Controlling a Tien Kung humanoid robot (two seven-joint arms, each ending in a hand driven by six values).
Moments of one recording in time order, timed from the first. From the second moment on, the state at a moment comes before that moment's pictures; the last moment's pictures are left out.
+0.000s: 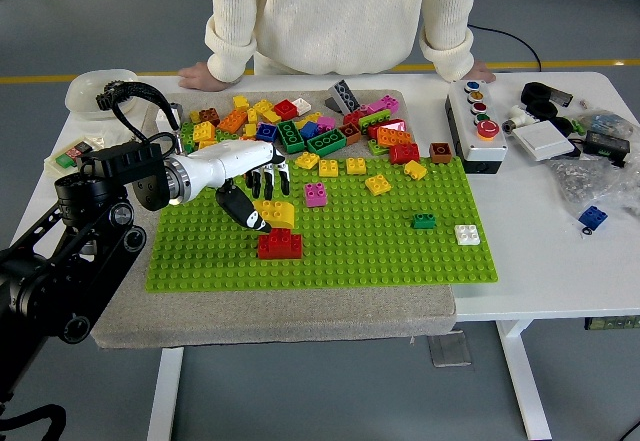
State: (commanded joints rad) left arm -0.59 0.13 -1.22 -1.33 2.20 -0.61 0.03; right arm 0.16 -0.12 1.54 0.18 -2.20 0.12 -0.12
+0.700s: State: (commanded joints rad) left arm -0.57 0.12 -1.20 -1.34 2.19 -0.59 0.04; right arm 0.16 -0.12 1.54 0.18 -2.20 0.12 -0.12
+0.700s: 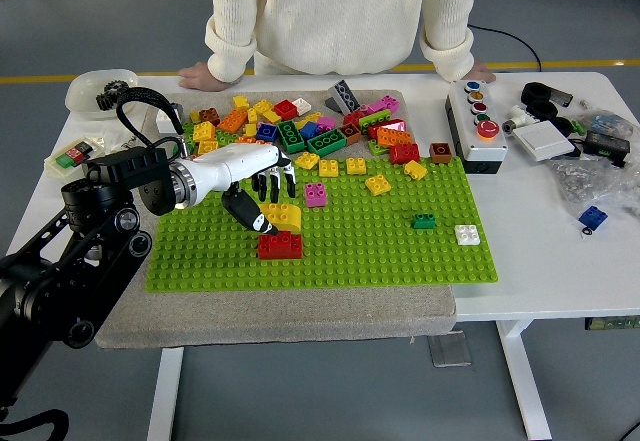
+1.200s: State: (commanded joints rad) left arm -0.57 0.11 -1.20 -1.31 2.17 -0.58 0.04; right arm 0.16 -0.13 1.54 0.18 -2.20 0.12 -0.12
